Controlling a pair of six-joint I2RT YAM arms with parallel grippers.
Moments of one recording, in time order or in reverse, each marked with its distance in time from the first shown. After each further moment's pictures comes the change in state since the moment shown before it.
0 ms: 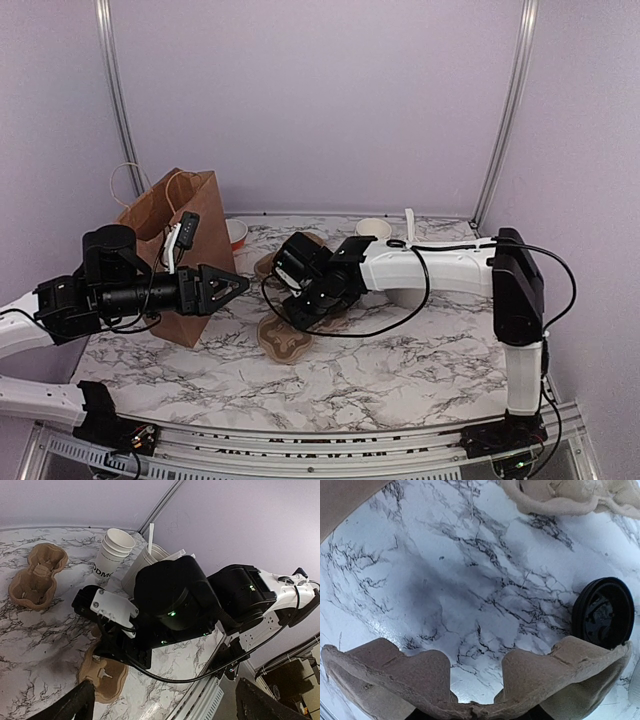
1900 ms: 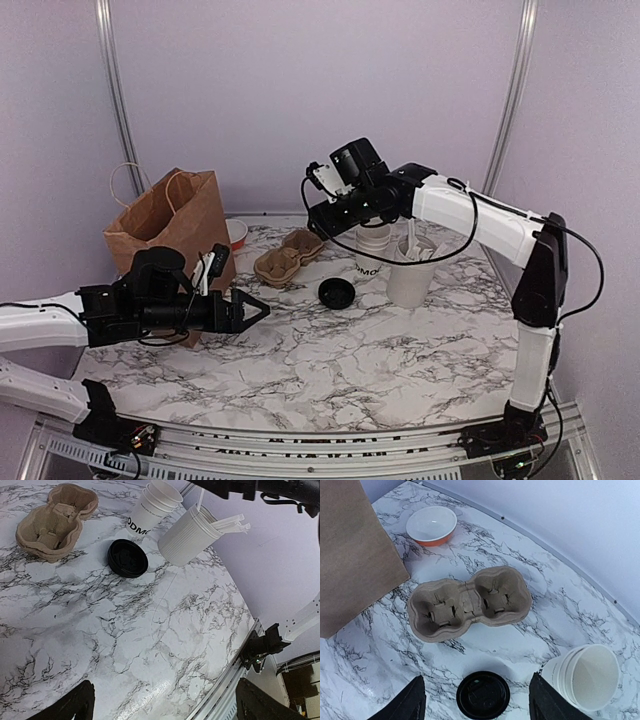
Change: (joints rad) left arm -0.001 0.192 -0.100 0.083 -0.029 -0.058; right arm -0.262 -0.064 0.280 0.028 -0.054 -0.237
